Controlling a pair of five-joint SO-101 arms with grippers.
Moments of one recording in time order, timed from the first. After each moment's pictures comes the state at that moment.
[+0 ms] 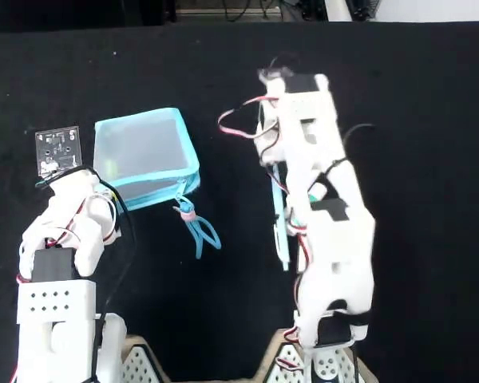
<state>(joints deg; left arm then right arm) -10.0 -64.7 62.2 52.6 3.5 -7.1 34.0 -32.0 98.4 3.6</state>
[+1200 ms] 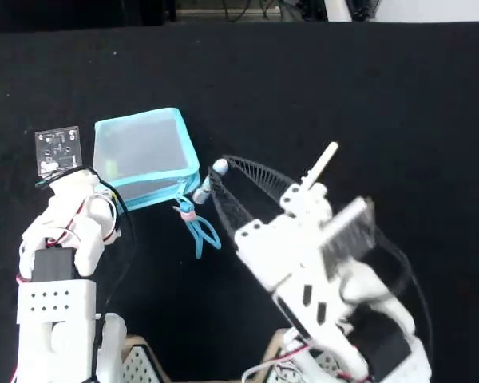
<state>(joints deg) -10.0 -64.7 62.2 52.6 3.5 -36.2 -85.1 51.1 42.5 2.9</state>
